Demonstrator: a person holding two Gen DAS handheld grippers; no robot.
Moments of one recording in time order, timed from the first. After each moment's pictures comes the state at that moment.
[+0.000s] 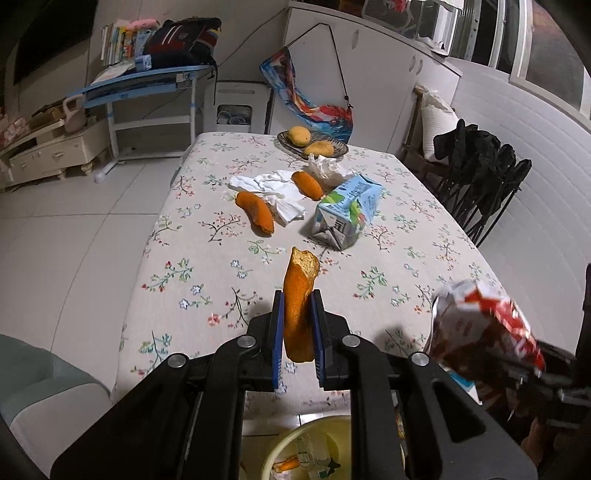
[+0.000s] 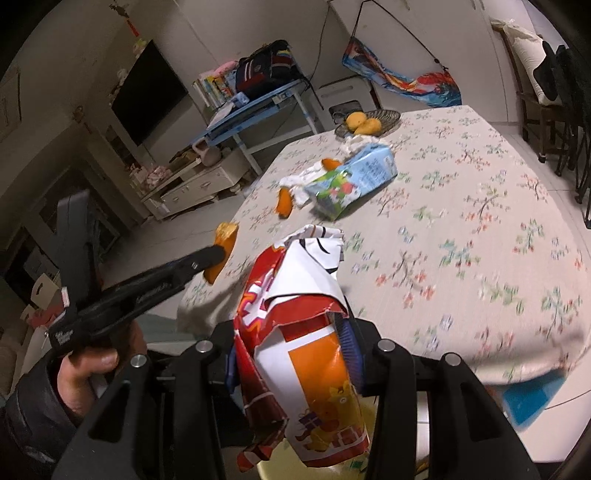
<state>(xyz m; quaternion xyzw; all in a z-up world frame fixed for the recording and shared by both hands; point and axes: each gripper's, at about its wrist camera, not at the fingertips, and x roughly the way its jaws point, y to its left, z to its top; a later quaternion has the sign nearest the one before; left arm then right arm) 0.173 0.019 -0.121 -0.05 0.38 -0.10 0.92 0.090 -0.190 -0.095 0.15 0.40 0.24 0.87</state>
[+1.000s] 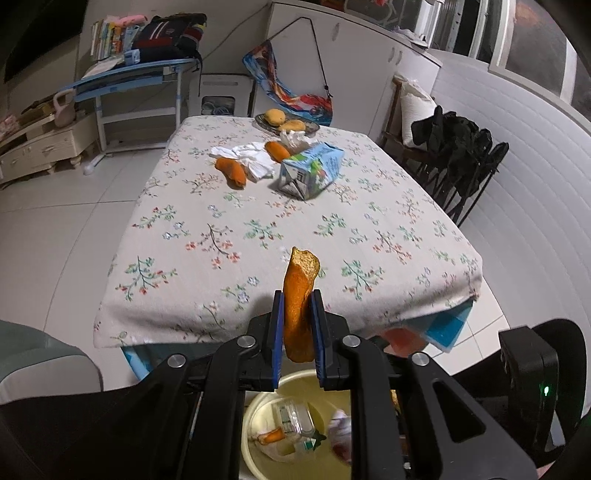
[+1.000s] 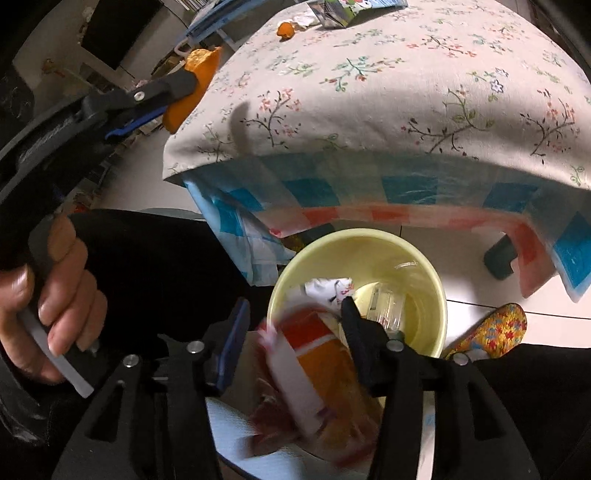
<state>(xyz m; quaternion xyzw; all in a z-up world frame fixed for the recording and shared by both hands) 0.102 0.002 -0.133 -0.05 0.39 -0.13 0.91 0.033 -0.155 -0.178 0.12 0.58 0.24 0.77</state>
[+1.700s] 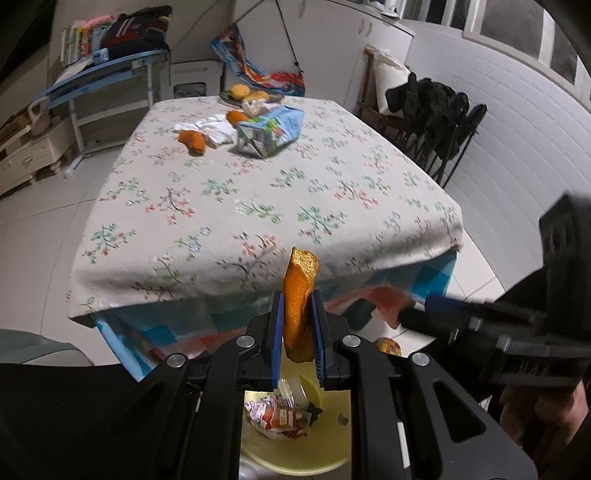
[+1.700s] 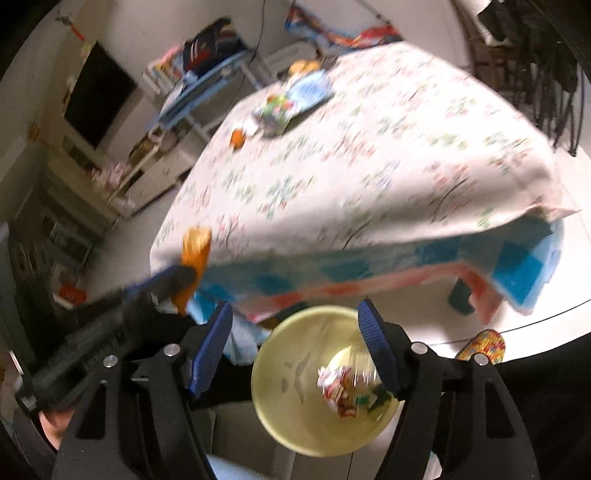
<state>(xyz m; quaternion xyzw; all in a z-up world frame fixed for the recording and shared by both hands) 0.073 -0.031 -0.152 -0.01 0.42 -0.17 0.89 0.033 -0.211 -0.133 0.19 0.46 0.14 0.86</state>
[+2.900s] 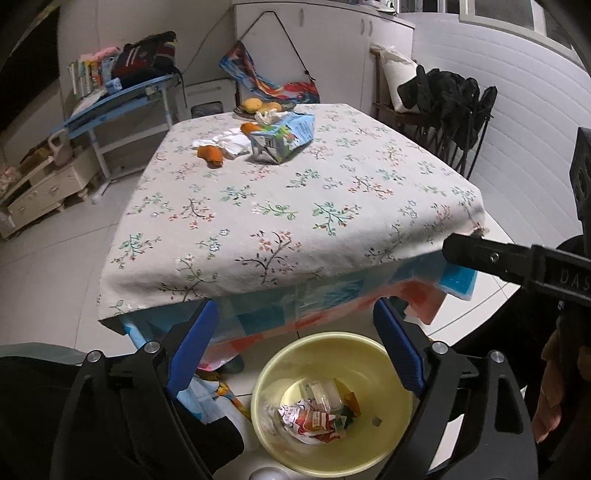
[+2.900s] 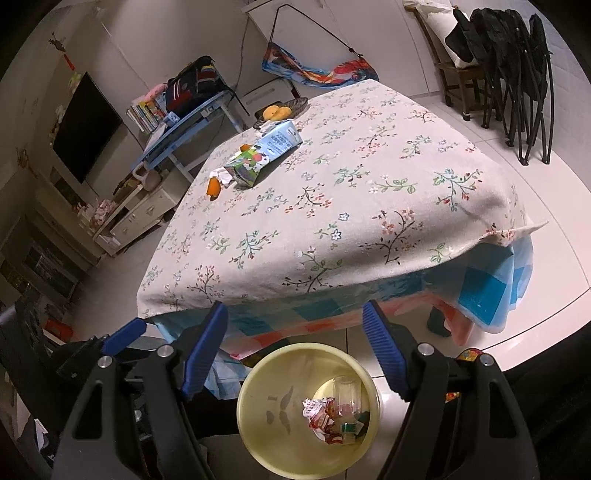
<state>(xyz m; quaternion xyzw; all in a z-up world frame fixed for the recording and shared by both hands) 0.054 -0.039 -0.150 0.05 0.39 -0.11 0.91 0.029 -0.230 -0.122 0.20 0.41 0.10 0.88</state>
